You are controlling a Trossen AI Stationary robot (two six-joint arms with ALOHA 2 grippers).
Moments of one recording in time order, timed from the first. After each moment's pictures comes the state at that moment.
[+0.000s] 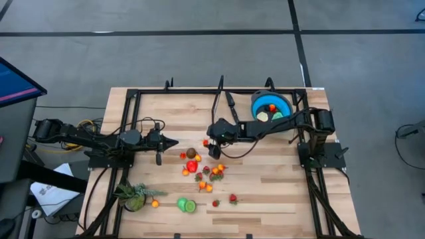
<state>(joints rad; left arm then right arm) -0.03 0.71 0.01 0.56 -0.20 -0.09 -0.04 1.87 1.19 -0.05 0.12 0.19</state>
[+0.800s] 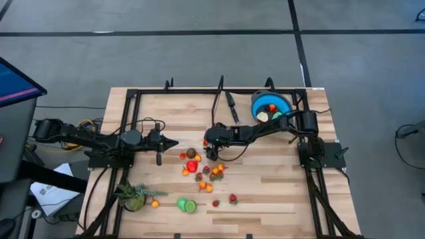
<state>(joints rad) -0.03 0.73 0.01 0.56 -0.20 -0.09 -0.06 2.05 1.19 0.05 0.13 0.17</state>
